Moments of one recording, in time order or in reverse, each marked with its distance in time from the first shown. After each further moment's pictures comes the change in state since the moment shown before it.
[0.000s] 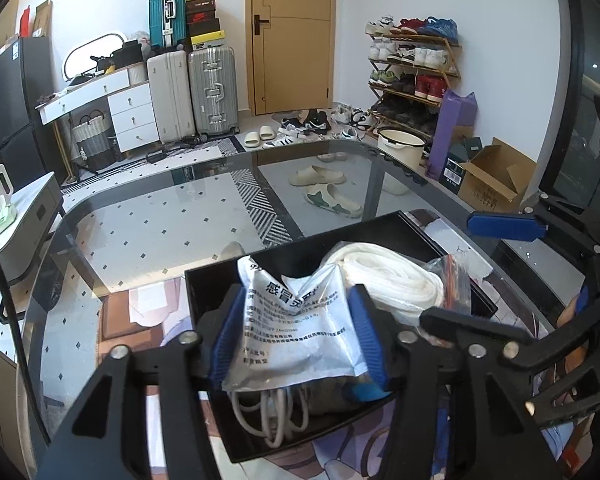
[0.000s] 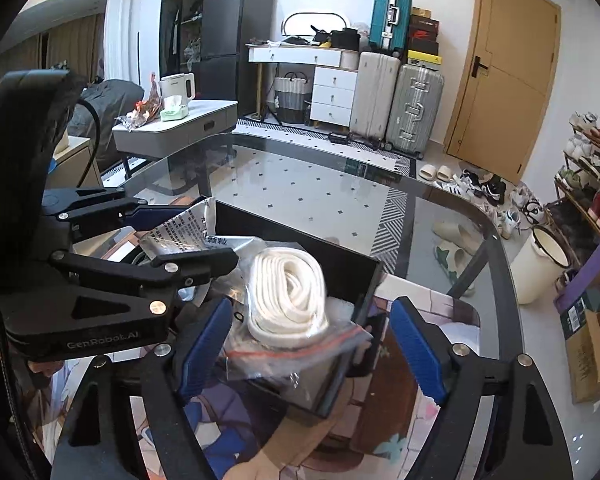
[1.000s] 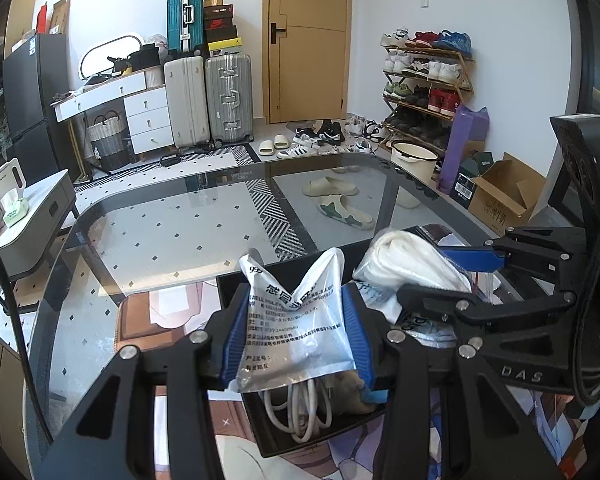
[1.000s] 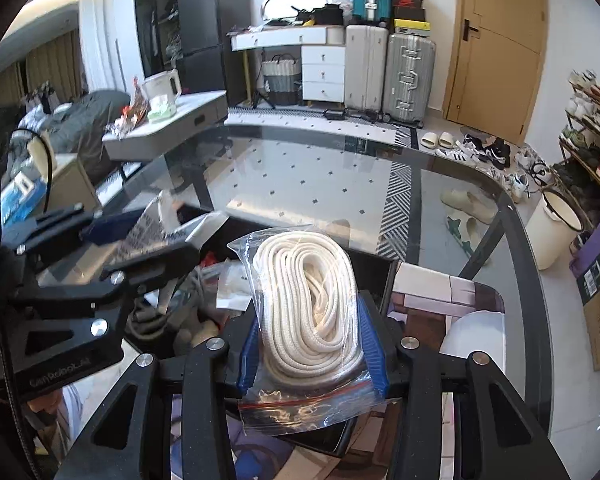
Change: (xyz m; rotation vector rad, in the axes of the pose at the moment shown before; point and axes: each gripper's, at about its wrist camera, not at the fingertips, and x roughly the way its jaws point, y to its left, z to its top) left arm -0.011 0.005 0.003 -0.037 -0.042 0.042; right arm 0.034 0.000 0.020 0.081 0.100 0.050
